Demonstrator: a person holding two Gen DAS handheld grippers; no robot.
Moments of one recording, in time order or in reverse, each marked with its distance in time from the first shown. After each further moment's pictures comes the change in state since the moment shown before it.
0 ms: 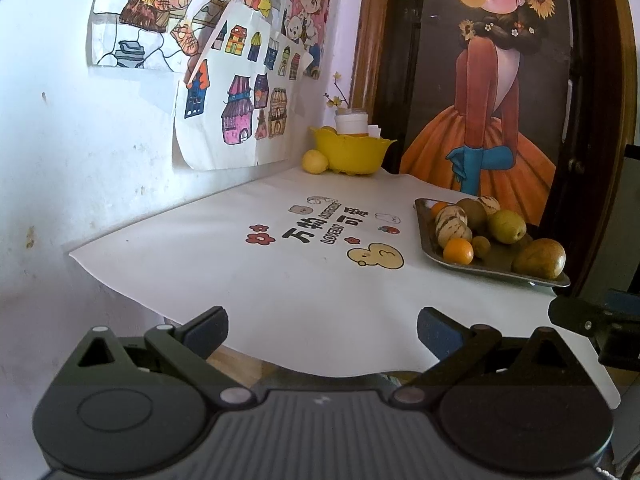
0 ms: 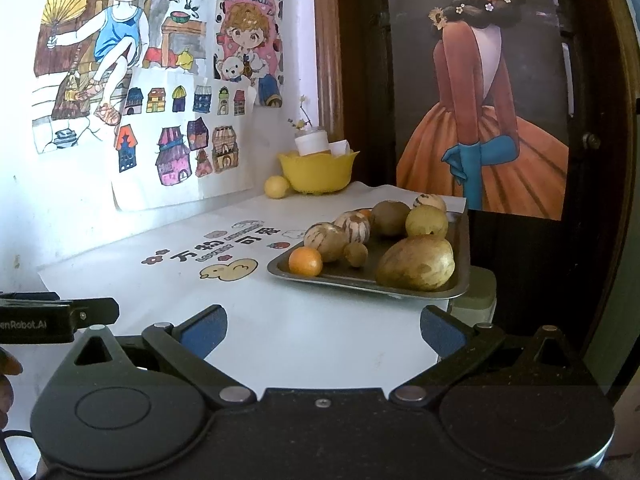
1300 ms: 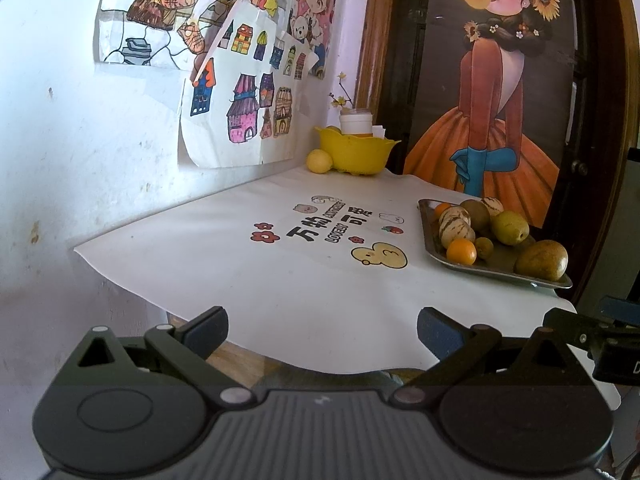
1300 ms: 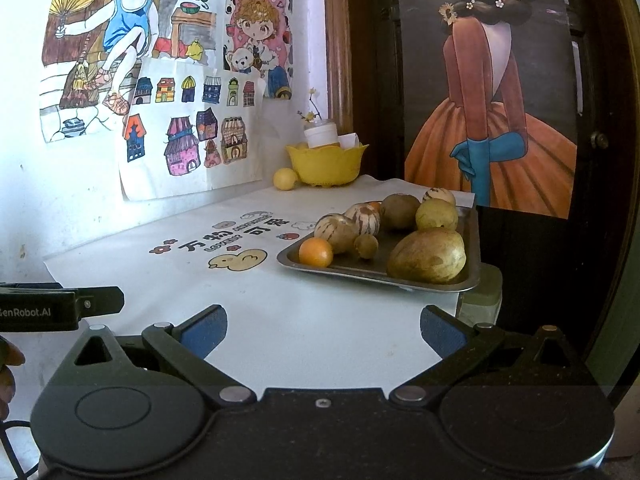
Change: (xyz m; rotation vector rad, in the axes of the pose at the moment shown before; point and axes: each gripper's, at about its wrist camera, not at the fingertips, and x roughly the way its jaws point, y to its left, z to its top) left arm -0.002 0.003 0.000 -0.006 -0.003 0.007; right arm 0.000 0.004 -0.003 -0.015 0.015 0.015
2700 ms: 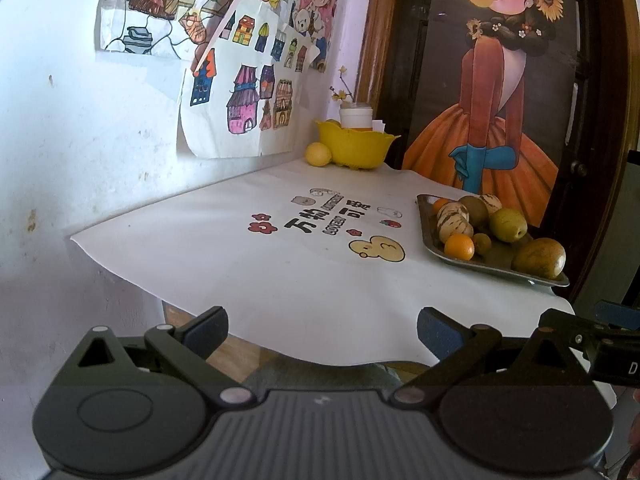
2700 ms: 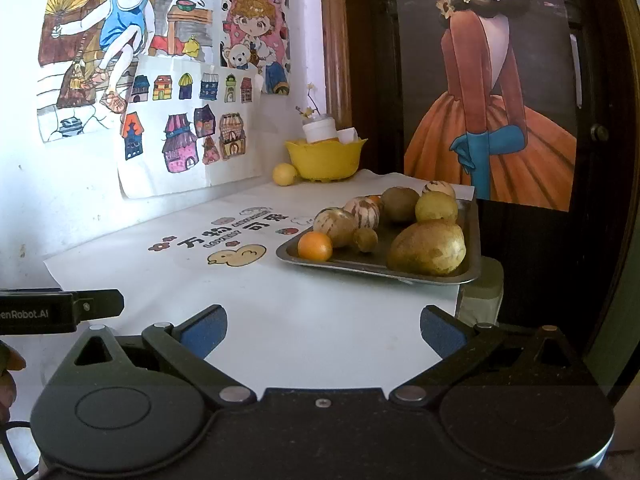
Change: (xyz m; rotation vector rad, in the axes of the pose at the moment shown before) left arm 0.001 -0.001 -0.003 -0.020 0.018 -0.006; right arm 0.001 0.001 -0.001 0.006 0.008 0.000
